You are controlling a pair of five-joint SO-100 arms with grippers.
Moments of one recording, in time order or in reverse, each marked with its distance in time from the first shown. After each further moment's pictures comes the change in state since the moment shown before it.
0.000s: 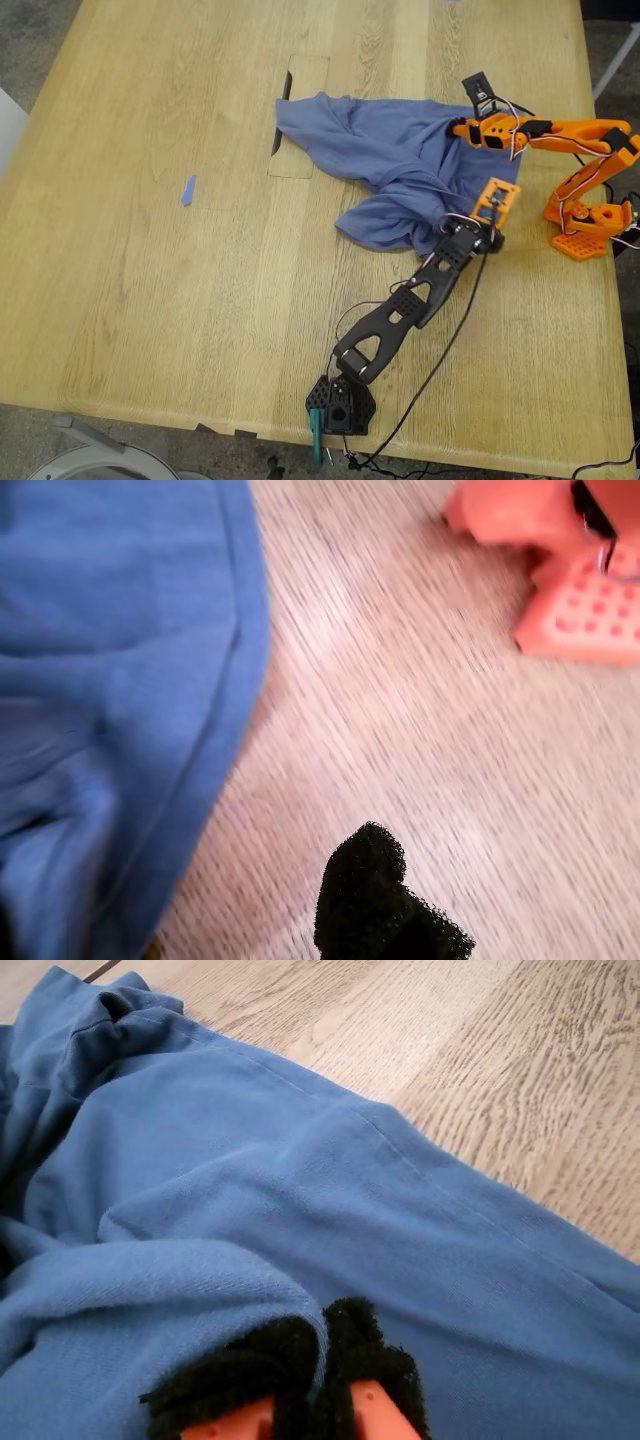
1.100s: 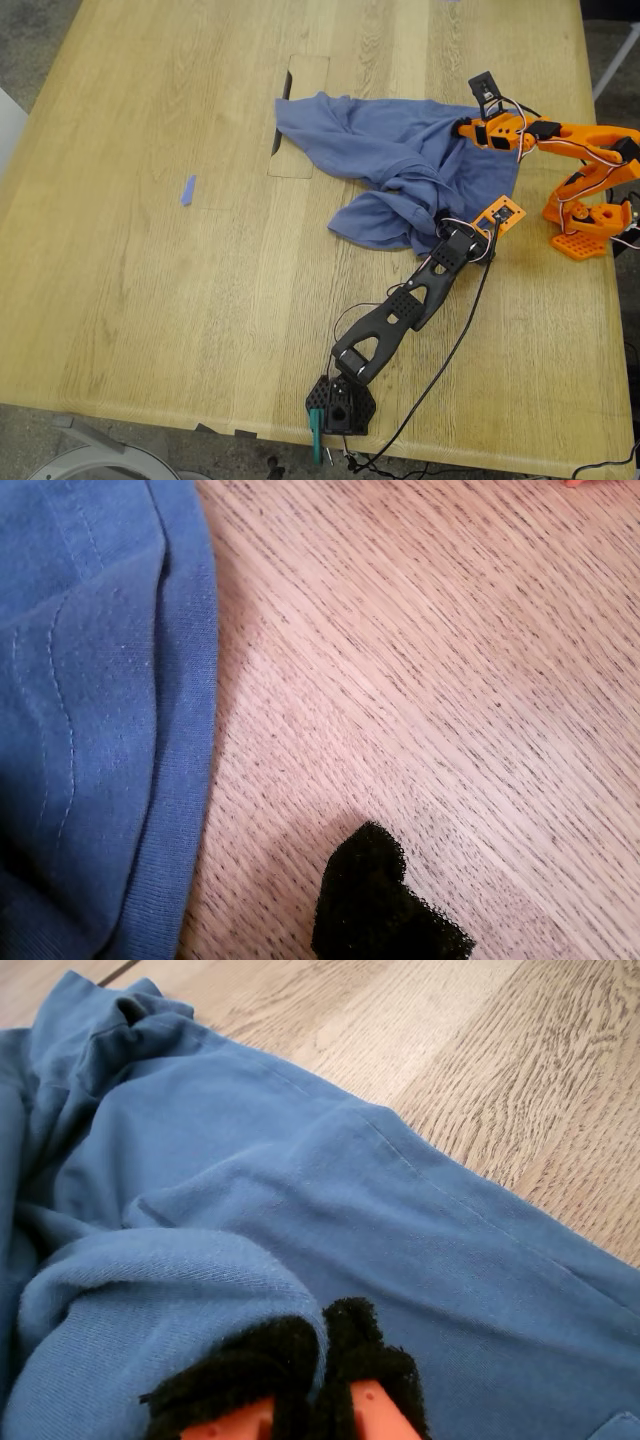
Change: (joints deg) arm 0 -2.8 -10.0 -0.4 -0.3 21.2; arm 1 -1.8 8.3 2.5 5.1 0.0
